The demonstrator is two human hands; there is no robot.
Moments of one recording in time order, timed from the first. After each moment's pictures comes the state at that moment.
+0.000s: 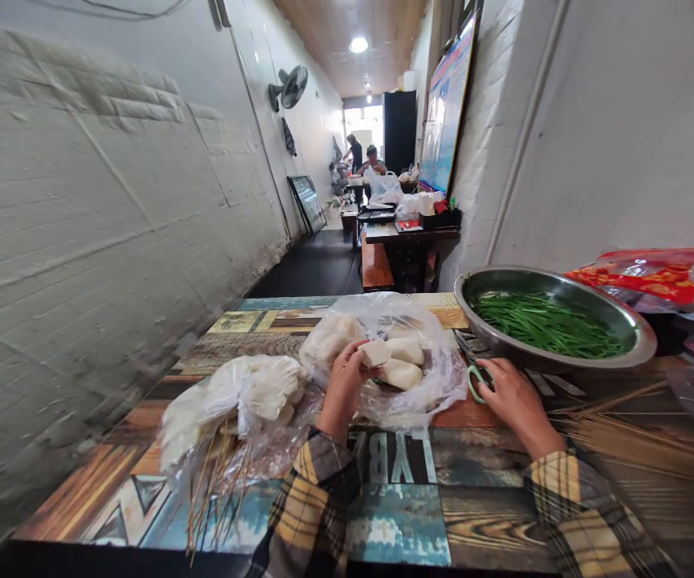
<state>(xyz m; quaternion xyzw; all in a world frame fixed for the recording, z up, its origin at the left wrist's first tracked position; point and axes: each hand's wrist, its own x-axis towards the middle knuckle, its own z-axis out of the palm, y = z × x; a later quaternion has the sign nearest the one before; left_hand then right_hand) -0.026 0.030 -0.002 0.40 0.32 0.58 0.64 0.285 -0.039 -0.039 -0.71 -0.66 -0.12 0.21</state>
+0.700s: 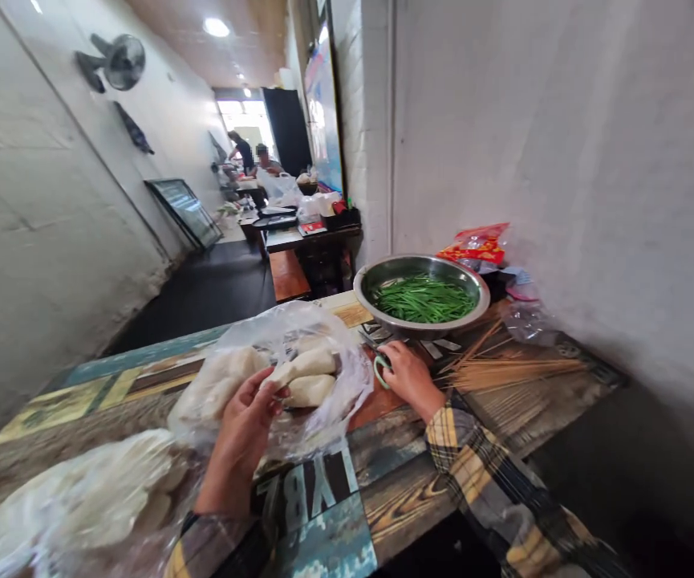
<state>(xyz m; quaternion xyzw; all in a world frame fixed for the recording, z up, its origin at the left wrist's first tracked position) -0.020 0.041 0.010 0.42 0.35 0.53 0.65 0.263 -0.037 -0.008 -0.72 -0.61 -0.02 0.33</state>
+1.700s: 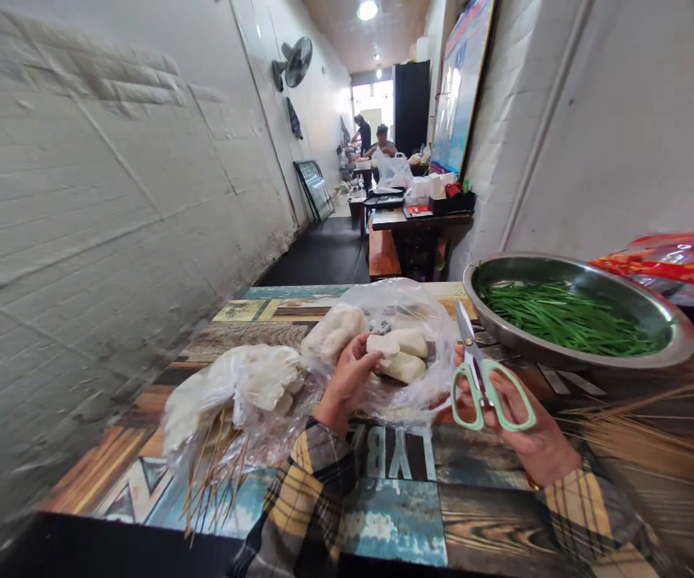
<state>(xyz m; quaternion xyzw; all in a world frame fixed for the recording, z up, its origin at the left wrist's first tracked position) -0.017 0.027 -0.003 0.40 0.30 0.56 0.66 0.223 -0.076 0.009 -0.37 -0.37 0.62 0.58</state>
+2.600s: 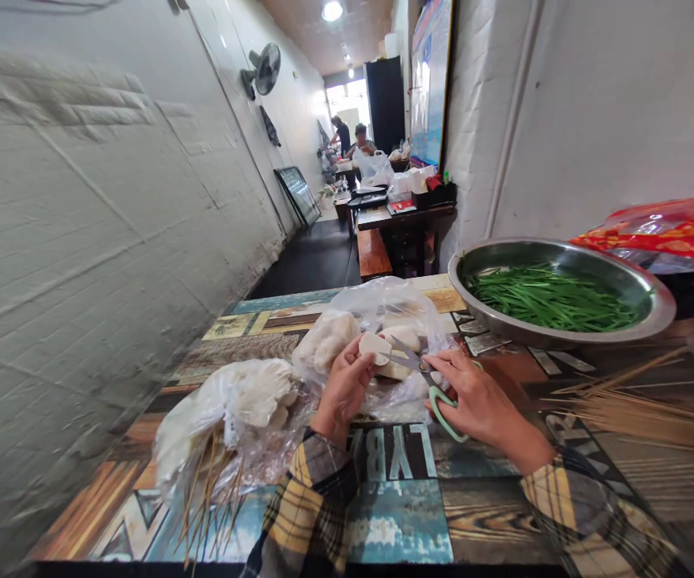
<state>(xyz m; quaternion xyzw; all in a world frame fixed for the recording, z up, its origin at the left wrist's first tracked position) -0.010 0.024 0.004 0.39 0.25 0.53 0.71 0.207 -0.062 0.002 -0.55 -0.78 0.02 0.30</state>
